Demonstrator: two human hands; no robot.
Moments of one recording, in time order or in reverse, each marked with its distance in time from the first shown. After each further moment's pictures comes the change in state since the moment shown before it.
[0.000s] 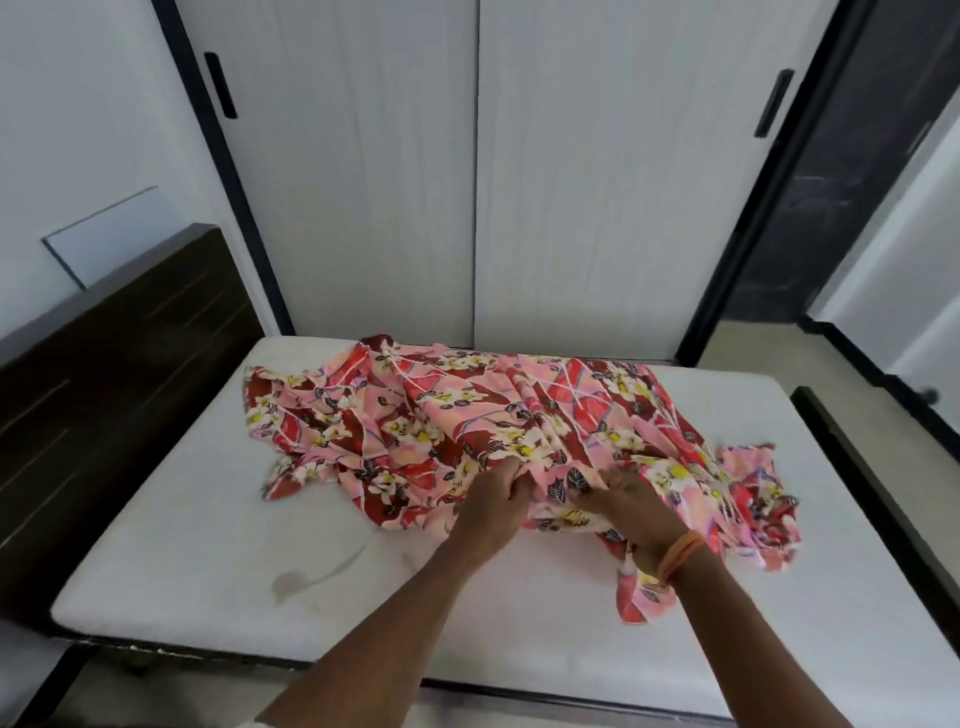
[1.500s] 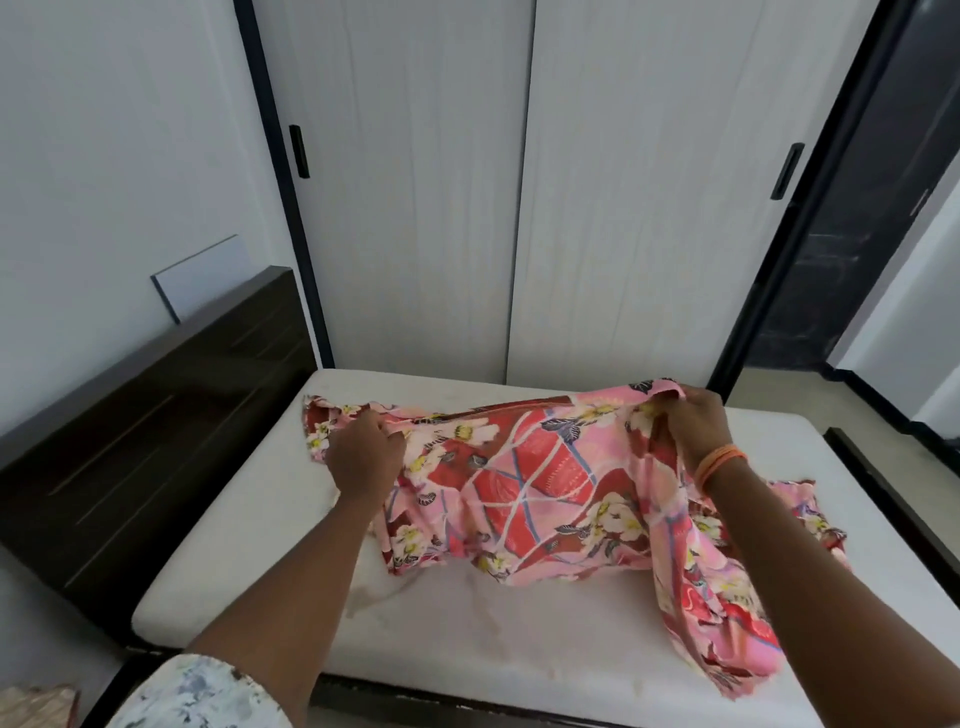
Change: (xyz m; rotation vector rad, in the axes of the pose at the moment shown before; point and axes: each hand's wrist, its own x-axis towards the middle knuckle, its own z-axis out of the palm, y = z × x) left_hand -0.045 -0.071 -0.243 0.409 0.658 -0.318; right_hand 0.009 -0.084 0.056 -0.120 0.538 -0.376
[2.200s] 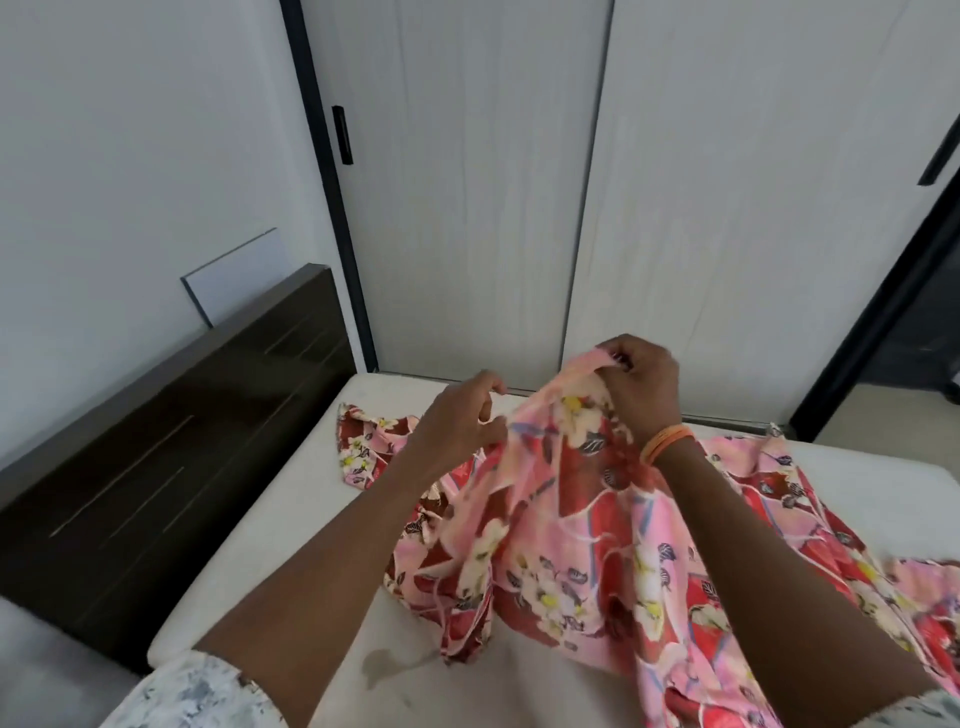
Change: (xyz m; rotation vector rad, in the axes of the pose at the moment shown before) left_hand 0.150 0.064 0.058 -0.184 -0.390 0.524; right_hand 0.125 -0.066 0.184 -0.112 -0.056 -0.574
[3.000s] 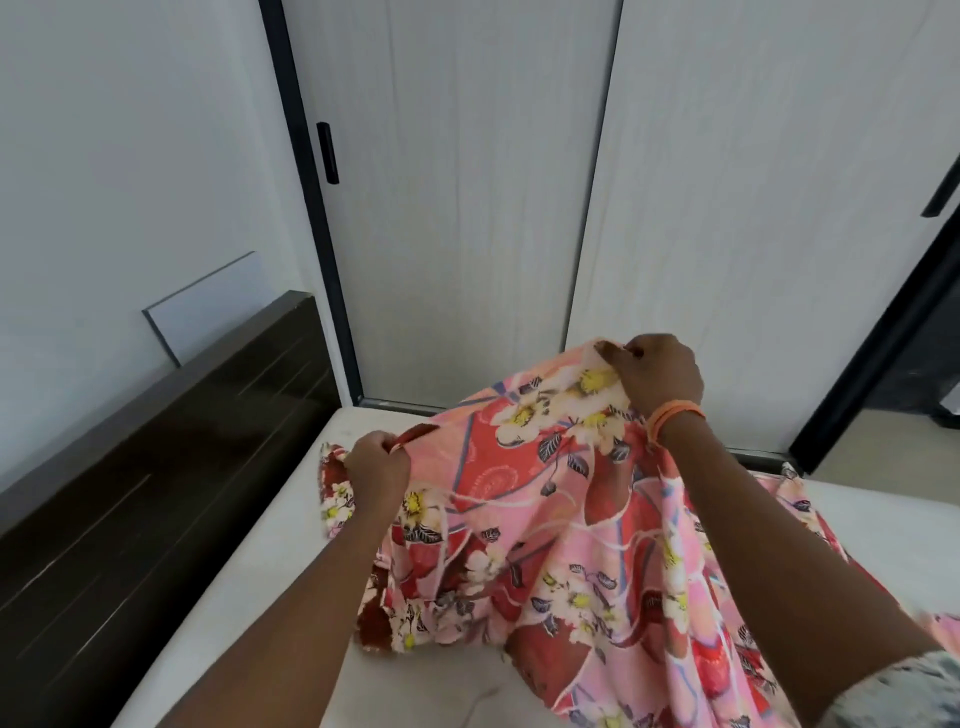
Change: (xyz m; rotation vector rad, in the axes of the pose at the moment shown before) left_hand 0.061 -0.113 -0.017 -0.108 0.396 -0.683; right_hand 0.124 0.017 0.057 -0.428 -0.035 0.316
